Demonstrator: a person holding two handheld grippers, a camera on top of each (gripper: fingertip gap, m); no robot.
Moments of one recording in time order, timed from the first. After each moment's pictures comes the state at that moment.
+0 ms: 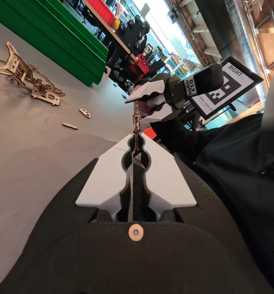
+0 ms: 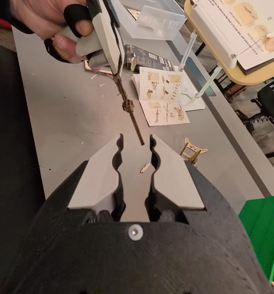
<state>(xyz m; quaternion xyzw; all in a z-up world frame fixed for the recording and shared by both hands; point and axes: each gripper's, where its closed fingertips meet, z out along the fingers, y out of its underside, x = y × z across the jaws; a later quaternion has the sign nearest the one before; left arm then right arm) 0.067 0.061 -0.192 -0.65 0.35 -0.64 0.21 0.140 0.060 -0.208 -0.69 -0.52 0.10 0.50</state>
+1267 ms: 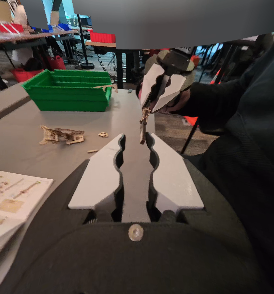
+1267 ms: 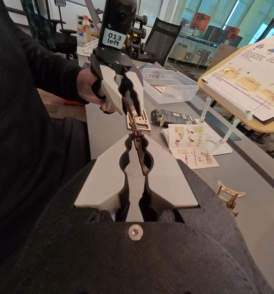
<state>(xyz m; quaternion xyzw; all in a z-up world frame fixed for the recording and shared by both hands) 0.052 0.001 -0.154 -0.56 0.53 -0.47 0.43 0.094 -0.010 -0.148 -0.61 -0.49 0.27 0.56</state>
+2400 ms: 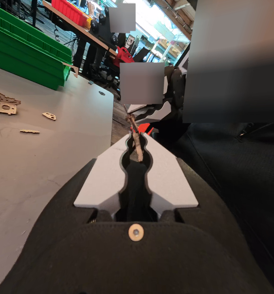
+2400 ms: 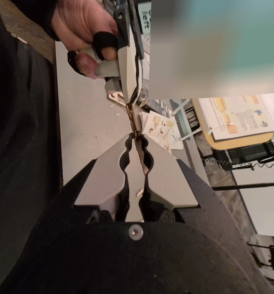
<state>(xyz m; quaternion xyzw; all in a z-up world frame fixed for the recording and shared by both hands) 0.045 -0.025 -0.157 -0.59 0.43 -0.63 0.25 0.075 -0.018 -0.160 -0.56 -0.61 0.01 0.55</state>
